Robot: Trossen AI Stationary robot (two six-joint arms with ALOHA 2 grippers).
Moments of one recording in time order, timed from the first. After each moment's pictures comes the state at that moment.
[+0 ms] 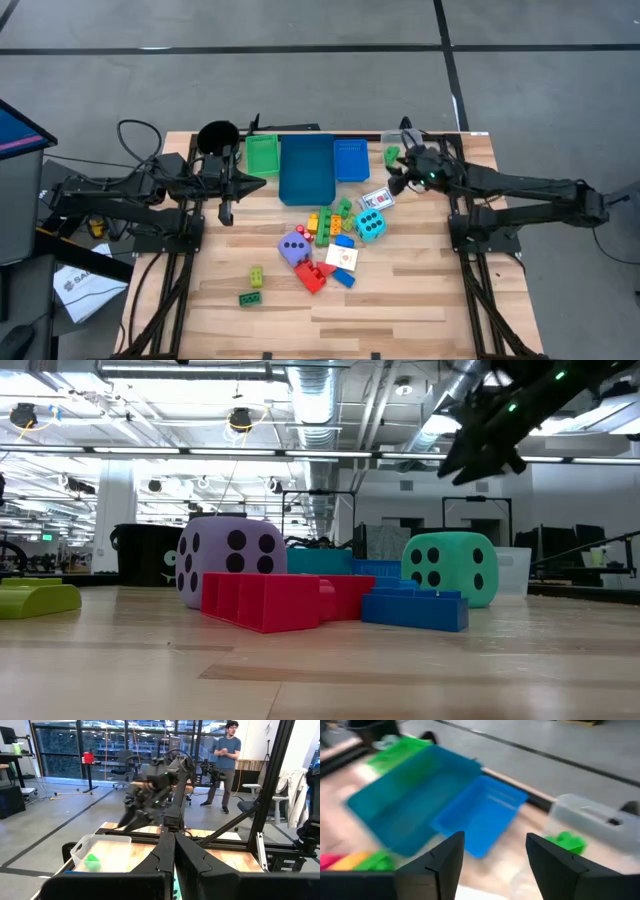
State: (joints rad) left arm 0.00 0.73 0.78 -0.02 -0.11 -0.03; right arm -0.24 0.90 0.66 -0.36 0.44 0.43
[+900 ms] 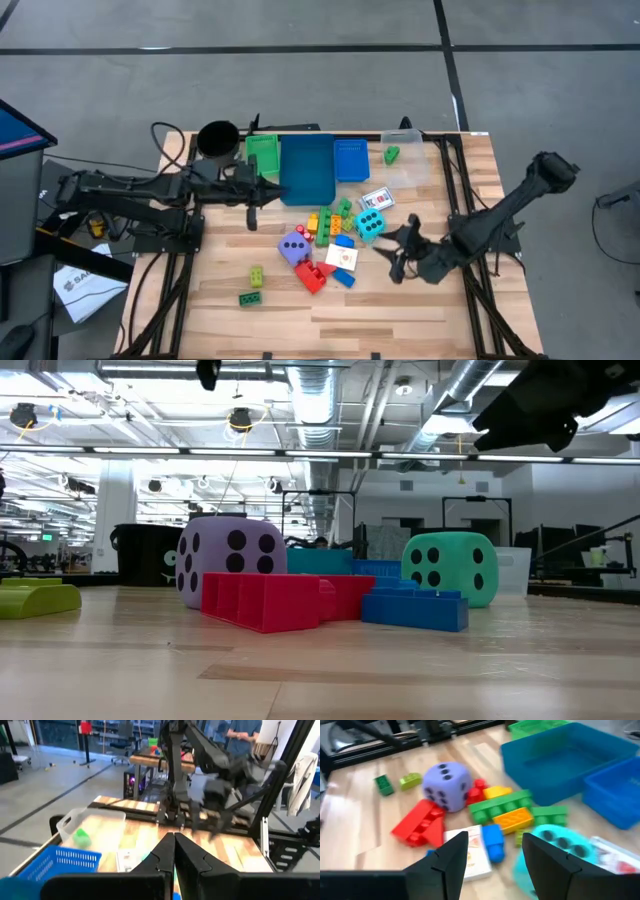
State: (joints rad) left arm 0.00 0.95 0.79 0.08 -0.11 -0.11; right arm 0.65 1.21 0.67 -0.20 0.85 0.73
